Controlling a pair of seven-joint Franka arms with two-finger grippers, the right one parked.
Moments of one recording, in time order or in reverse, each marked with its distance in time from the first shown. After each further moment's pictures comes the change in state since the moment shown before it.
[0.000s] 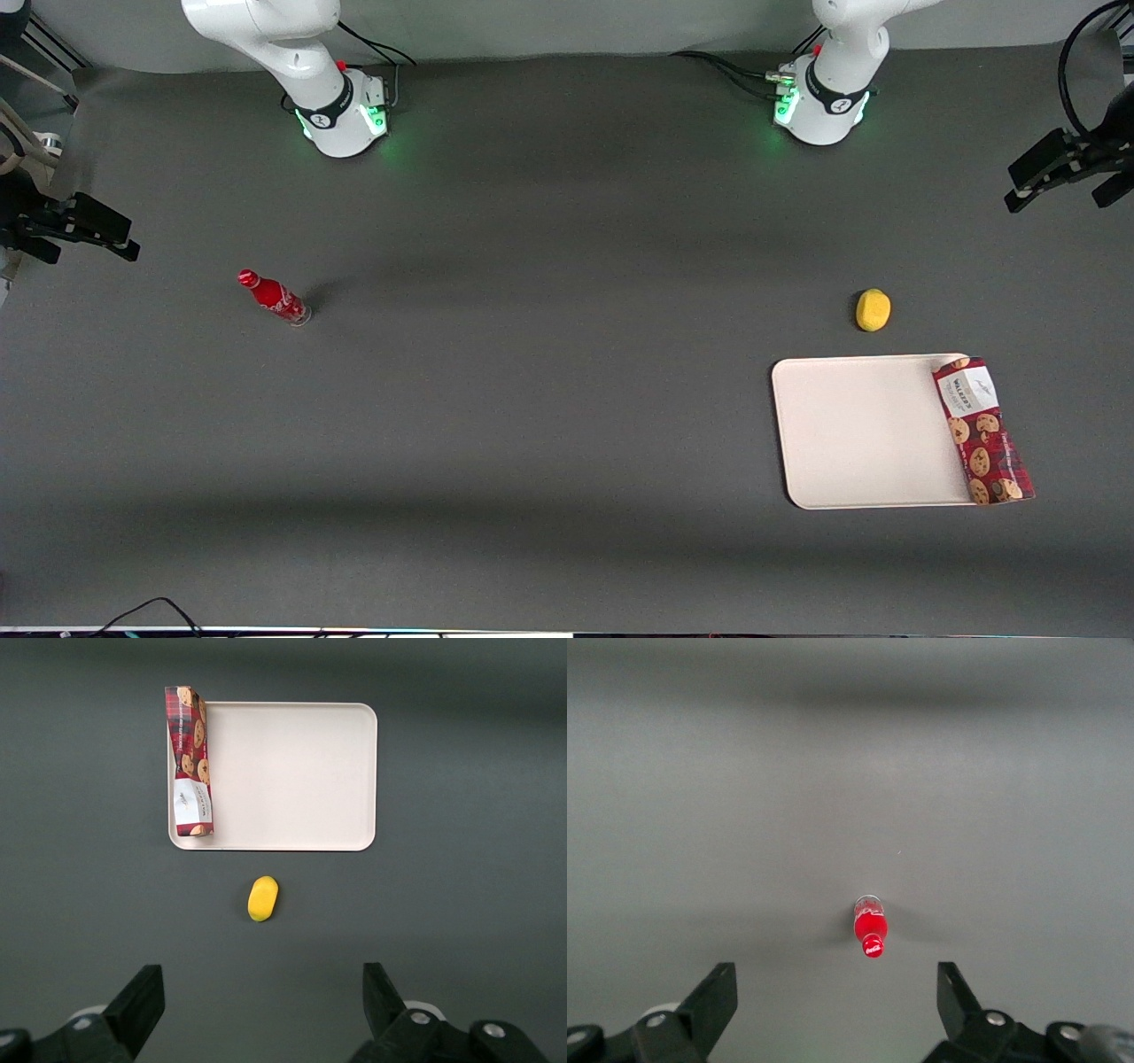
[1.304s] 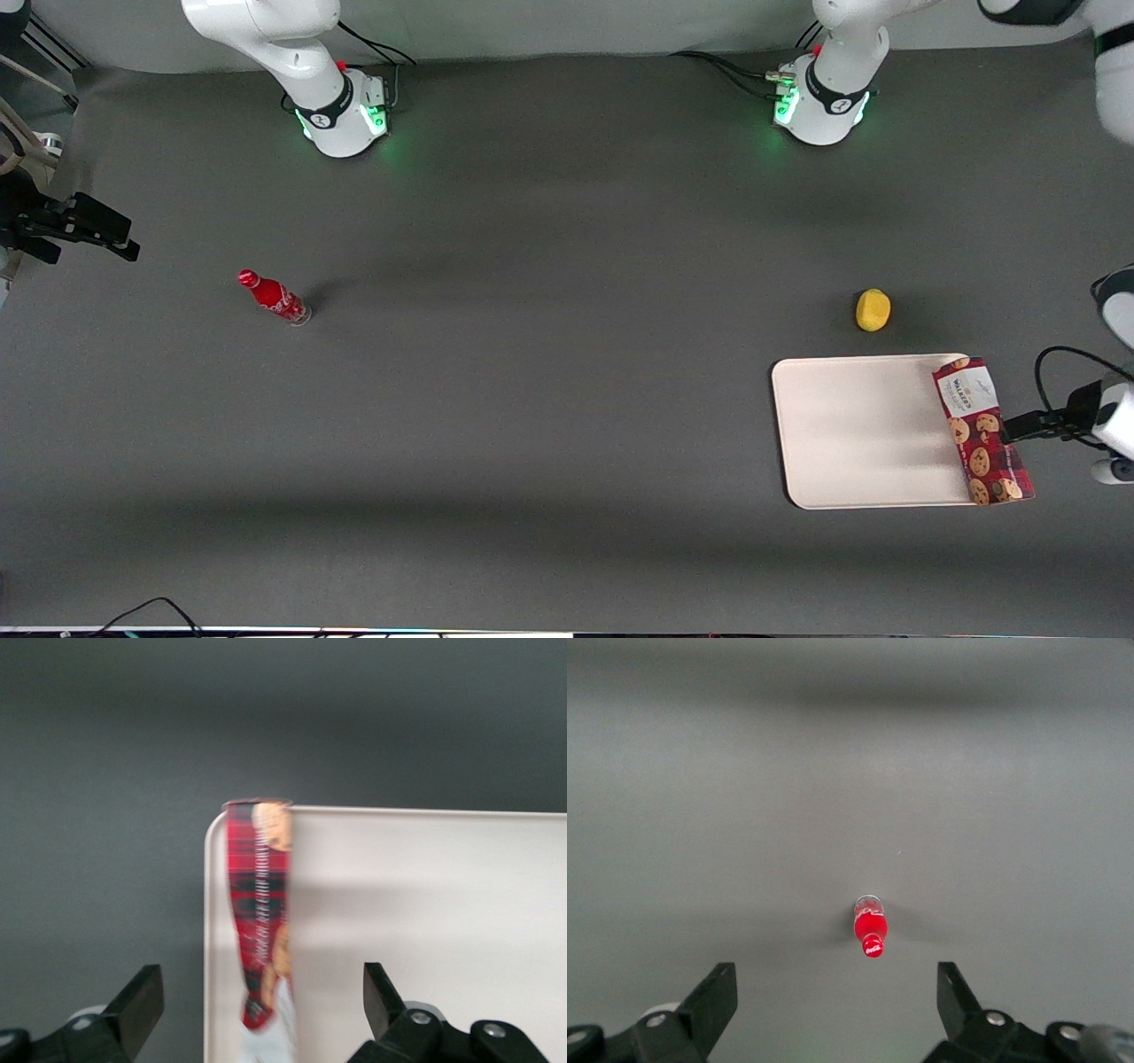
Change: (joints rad) arm 0.000 0.774 0.191 0.176 -0.006 0.613 0.222
